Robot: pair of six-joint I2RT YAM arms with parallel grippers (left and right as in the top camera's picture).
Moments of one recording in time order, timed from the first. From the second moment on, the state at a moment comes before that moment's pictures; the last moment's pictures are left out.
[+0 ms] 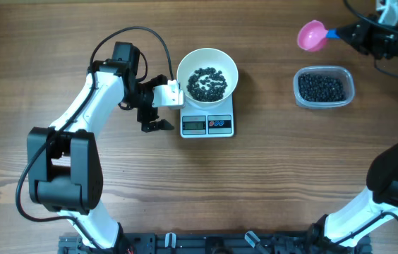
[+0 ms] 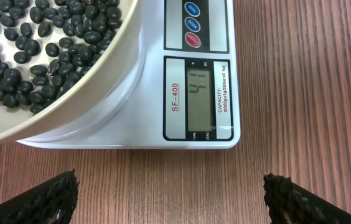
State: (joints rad) left arm -0.14 1.88 1.32 -0.90 0.59 1.42; right arm -0.36 1.91 1.80 -0.91 -0.75 0.12
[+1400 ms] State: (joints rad) left arm -0.14 1.88 1.32 -0.90 0.59 1.42; right arm -0.24 1.90 2.05 -1.37 -0.04 -0.36
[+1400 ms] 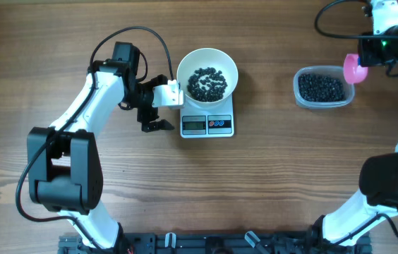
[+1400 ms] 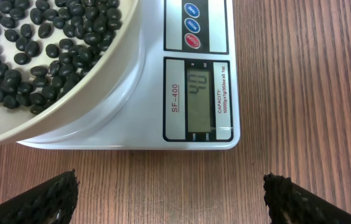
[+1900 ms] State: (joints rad) left arm -0.14 1.88 1.32 -0.90 0.59 1.42; right arm -0.24 1.95 1.78 -1.11 -0.04 -0.41
